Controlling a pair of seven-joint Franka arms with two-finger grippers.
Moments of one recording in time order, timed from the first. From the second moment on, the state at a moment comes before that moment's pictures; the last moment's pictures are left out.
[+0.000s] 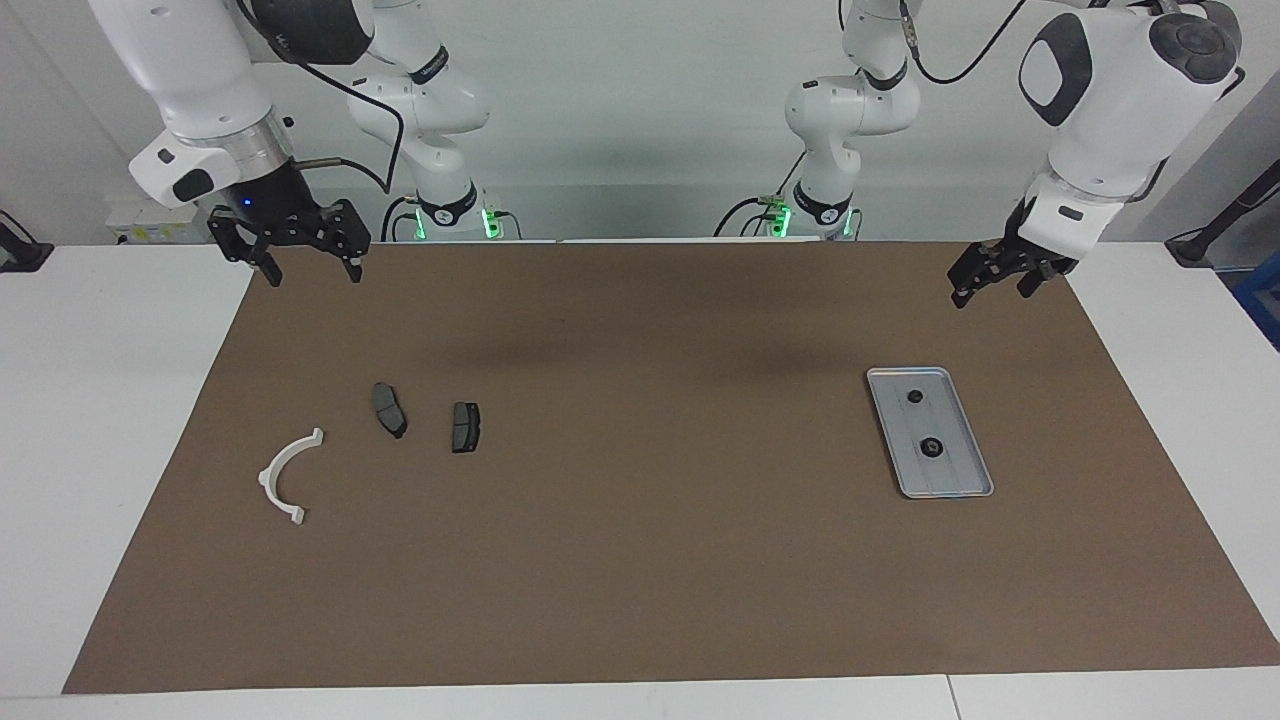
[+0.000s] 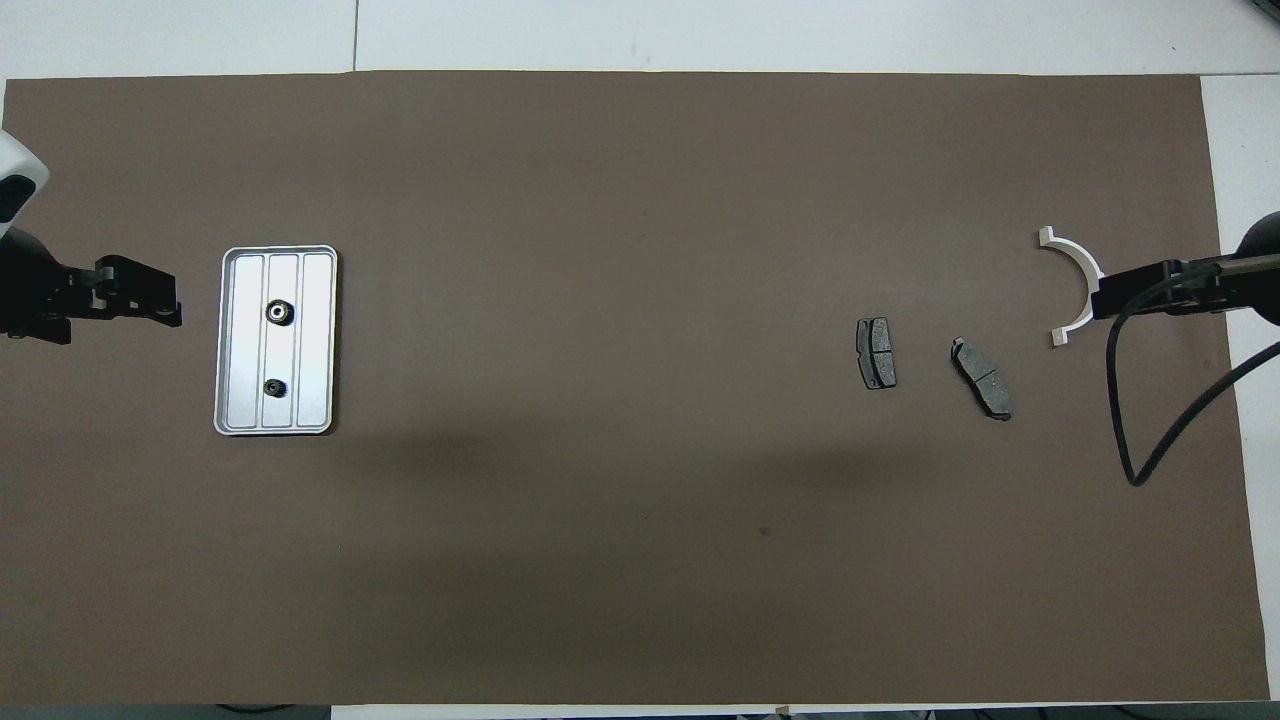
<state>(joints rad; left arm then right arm) 0.00 0.02 -0.04 -1.64 0.02 1.61 -0.13 0.06 -0.05 -0.06 -1.65 0.01 1.63 -0.03</state>
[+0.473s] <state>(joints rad) 0.00 0.01 -0.04 -1.63 0.02 1.59 -0.13 0.04 -0.05 -0.06 -1.65 0.01 1.63 -0.03</state>
